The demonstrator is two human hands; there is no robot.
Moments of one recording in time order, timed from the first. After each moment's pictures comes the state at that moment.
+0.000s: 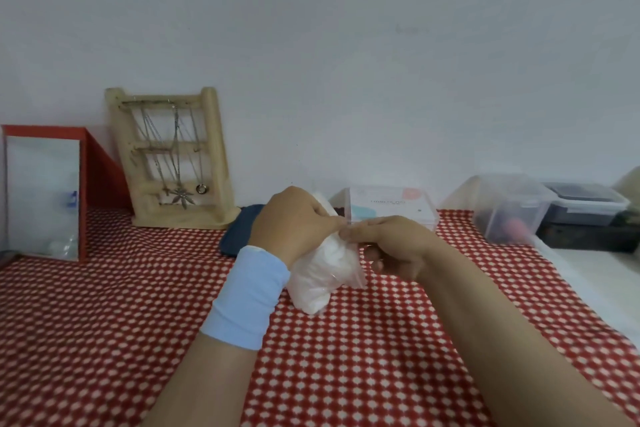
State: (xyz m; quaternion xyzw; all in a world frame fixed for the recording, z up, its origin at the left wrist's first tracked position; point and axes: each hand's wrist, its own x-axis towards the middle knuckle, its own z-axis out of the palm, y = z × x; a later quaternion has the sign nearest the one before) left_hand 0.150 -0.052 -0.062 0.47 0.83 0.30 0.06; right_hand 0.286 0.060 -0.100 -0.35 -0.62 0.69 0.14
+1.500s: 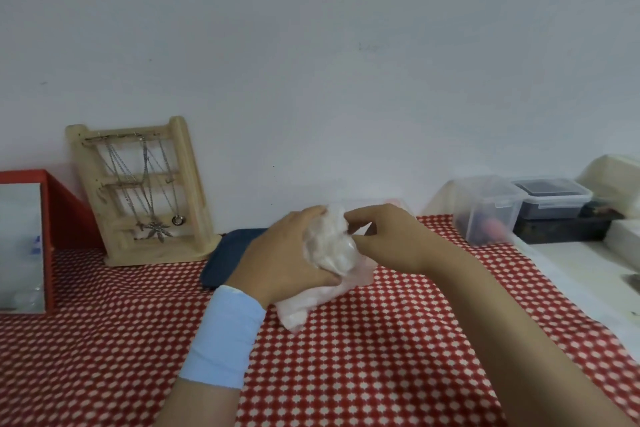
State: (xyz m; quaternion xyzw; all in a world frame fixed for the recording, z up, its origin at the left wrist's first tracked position) left_hand 0.134 -0.032 -0.089 0.64 0.74 0.21 0.02; right_hand 0.305 0.069 -0.076 -0.29 -0.89 0.27 0.21
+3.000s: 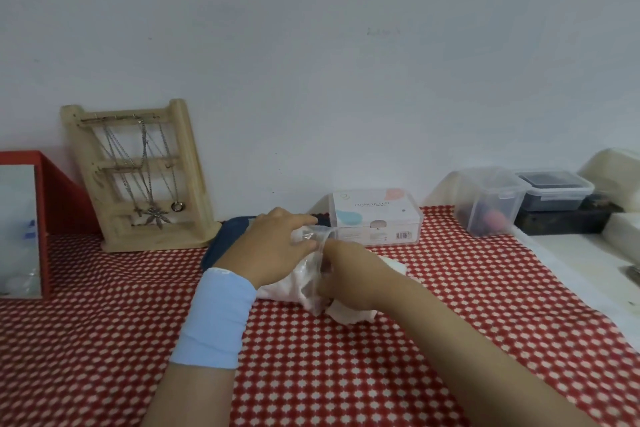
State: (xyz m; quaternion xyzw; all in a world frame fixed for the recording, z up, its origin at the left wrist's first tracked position) left_hand 0.116 -0.052 -0.082 0.59 0.78 0.19 0.11; right_hand 0.256 0.022 -0.119 -0.32 -0.91 0.24 0.08
